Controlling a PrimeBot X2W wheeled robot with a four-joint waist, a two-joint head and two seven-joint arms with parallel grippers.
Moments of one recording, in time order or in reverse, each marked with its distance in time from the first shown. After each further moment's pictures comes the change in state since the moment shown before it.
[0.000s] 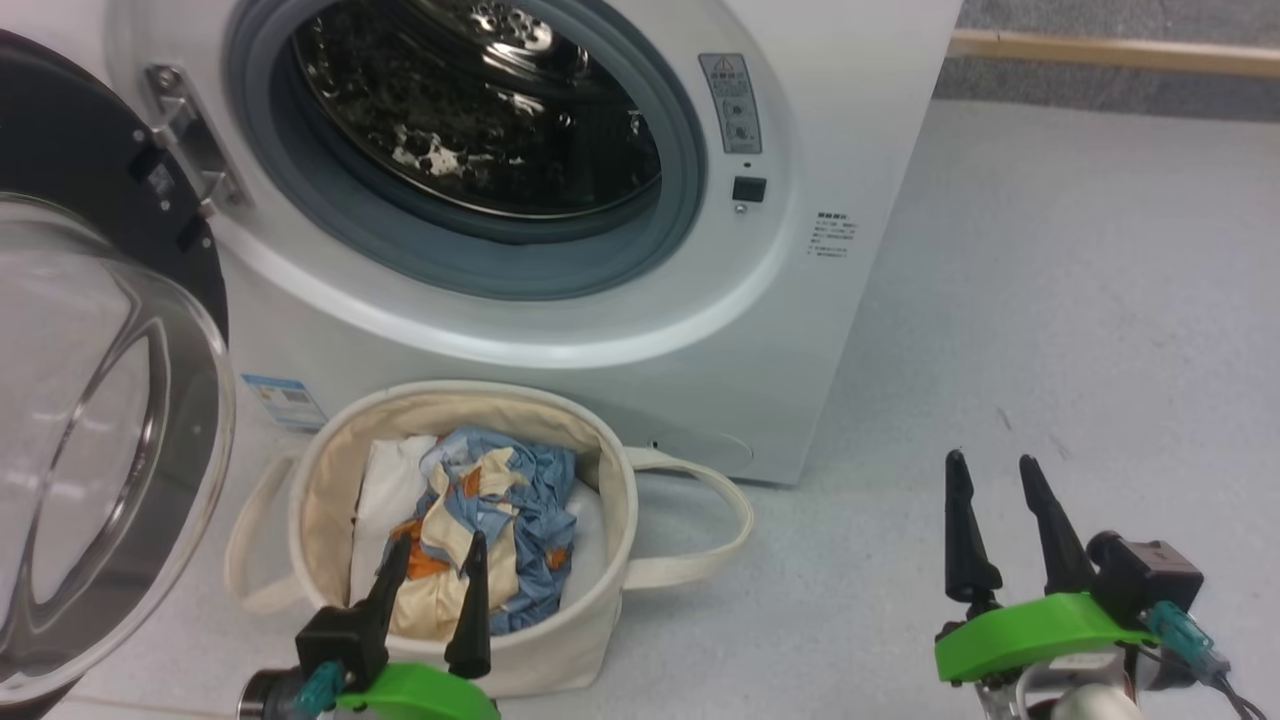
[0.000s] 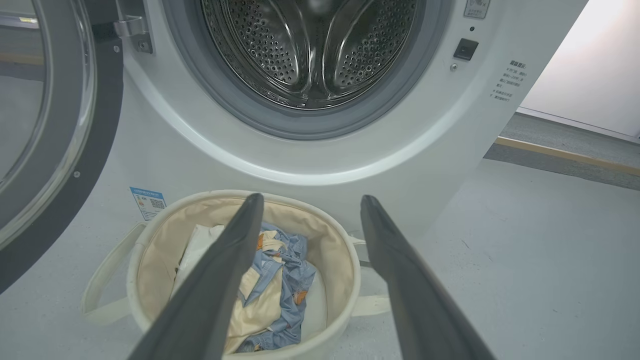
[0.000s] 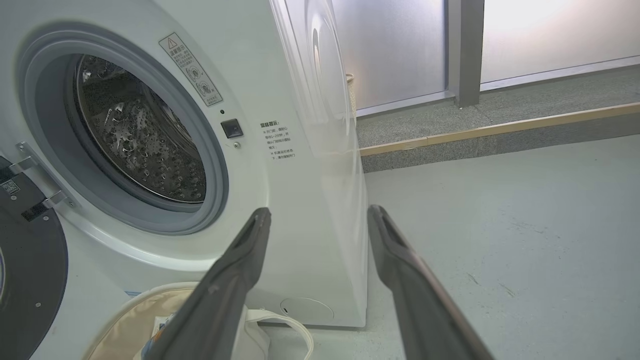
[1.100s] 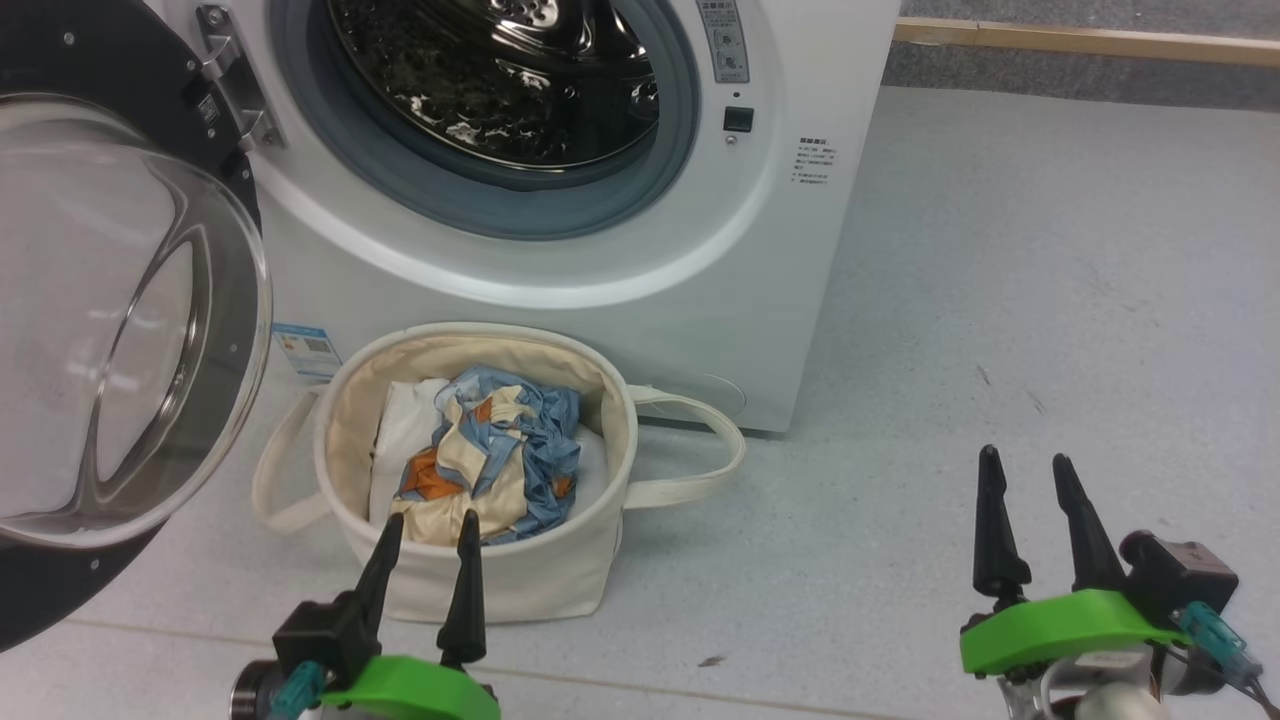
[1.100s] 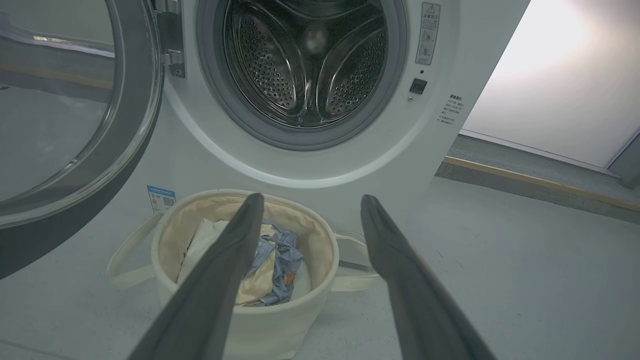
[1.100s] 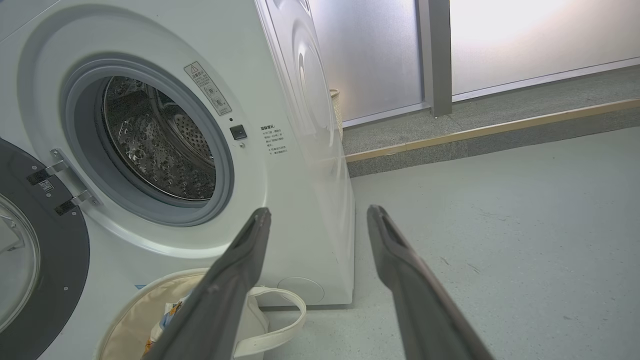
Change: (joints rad) left arm 0.012 -0.003 0.016 -0.079 -0.030 -0.005 0.000; right arm 0.002 -0.002 -0.044 -0.008 0.015 0.000 0.000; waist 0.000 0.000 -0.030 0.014
